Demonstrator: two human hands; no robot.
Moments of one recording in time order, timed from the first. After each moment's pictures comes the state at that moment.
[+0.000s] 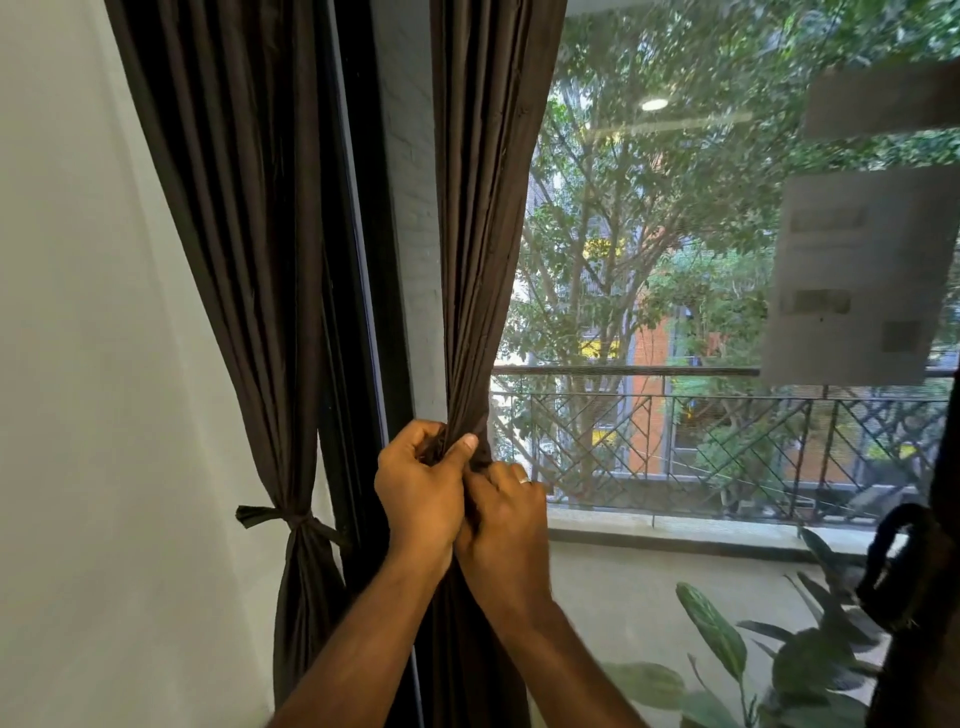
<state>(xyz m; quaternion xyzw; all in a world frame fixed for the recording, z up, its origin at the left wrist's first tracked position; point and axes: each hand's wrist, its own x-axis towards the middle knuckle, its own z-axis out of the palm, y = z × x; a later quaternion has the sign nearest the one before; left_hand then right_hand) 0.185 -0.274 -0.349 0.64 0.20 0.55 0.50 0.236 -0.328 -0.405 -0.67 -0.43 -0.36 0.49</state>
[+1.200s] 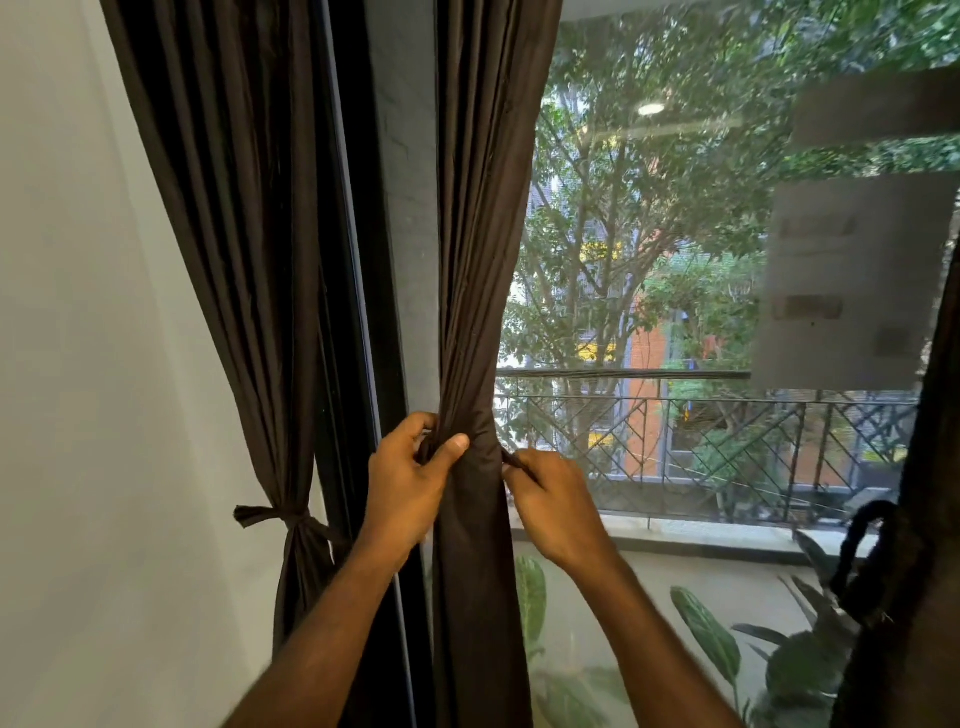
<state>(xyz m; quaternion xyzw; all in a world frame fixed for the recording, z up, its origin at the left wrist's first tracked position) 0.185 -0.245 -0.351 0.75 0.11 0.48 0.45 0.283 -0.375 -0.367 -0.74 -0.42 -0.06 0.52</state>
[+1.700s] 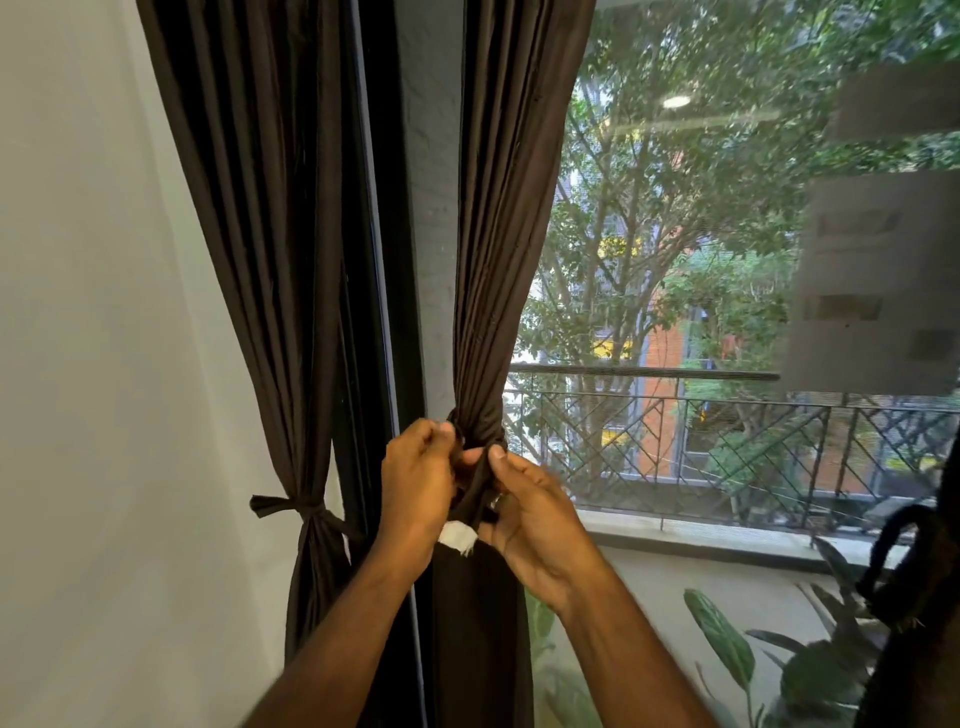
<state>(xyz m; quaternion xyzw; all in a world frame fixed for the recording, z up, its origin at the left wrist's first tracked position) 0.172 -0.262 -0.345 0.68 0.20 0.47 0.53 0.240 -0.359 -0.367 -0.41 -0.32 0.34 0.79</state>
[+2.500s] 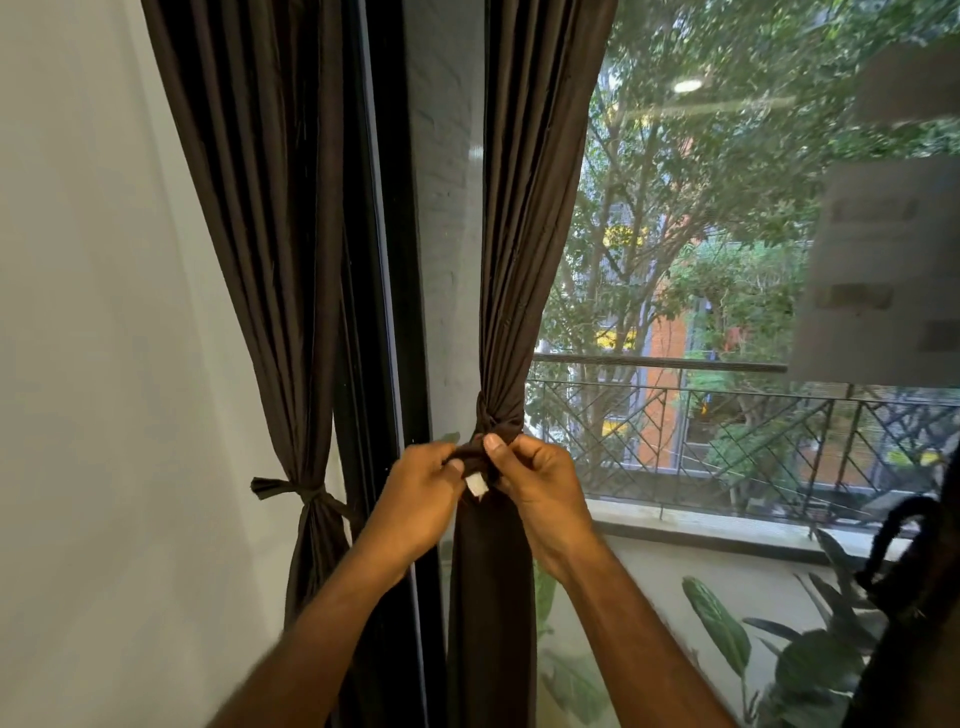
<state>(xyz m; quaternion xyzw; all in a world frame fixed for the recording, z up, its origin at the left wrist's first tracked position) 0.153 -0.249 -0.361 0.81 0.19 0.31 0.46 0.264 -0.340 -0.384 -0.47 -0.37 0.17 0.78</state>
